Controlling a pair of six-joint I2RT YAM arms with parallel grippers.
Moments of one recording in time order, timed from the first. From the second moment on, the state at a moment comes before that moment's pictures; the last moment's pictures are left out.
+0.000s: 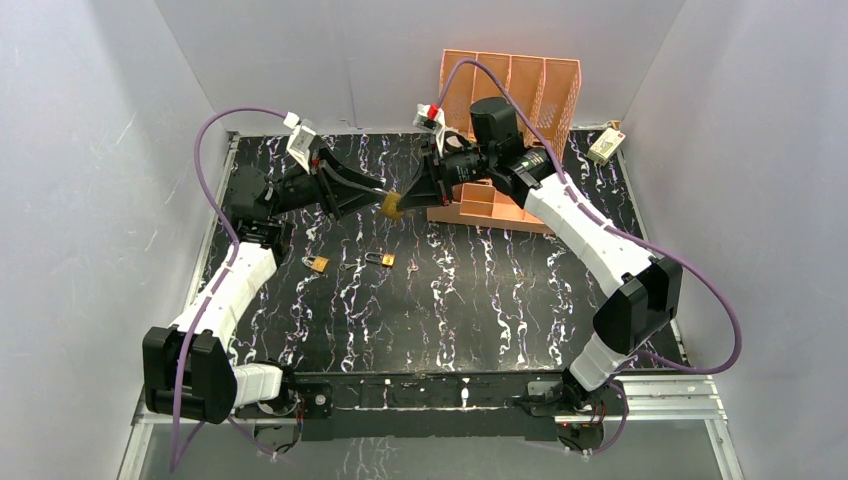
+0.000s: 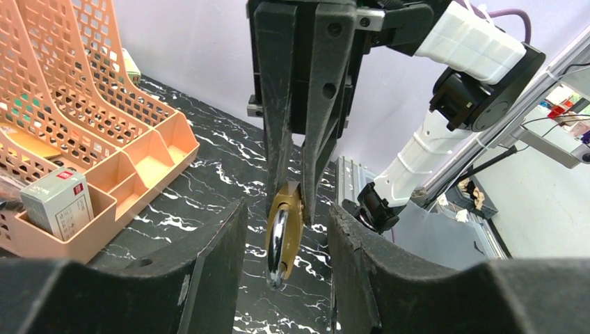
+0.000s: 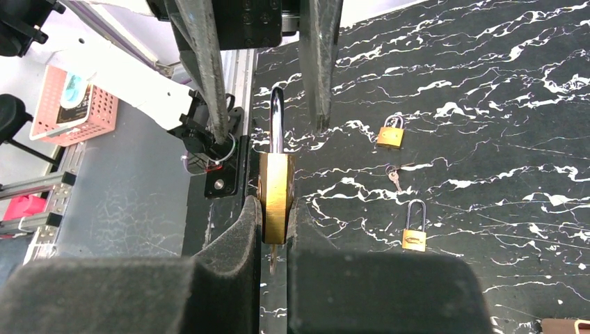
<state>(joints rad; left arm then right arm) -0.17 1.25 0.93 0.76 1.14 -0.81 0.62 1.64 1.66 -0.43 -1.05 0.02</state>
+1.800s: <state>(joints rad) -0.17 1.21 0.91 0.78 1.08 -0.81 0.54 1.51 1.49 -0.16 -1.12 0.15</state>
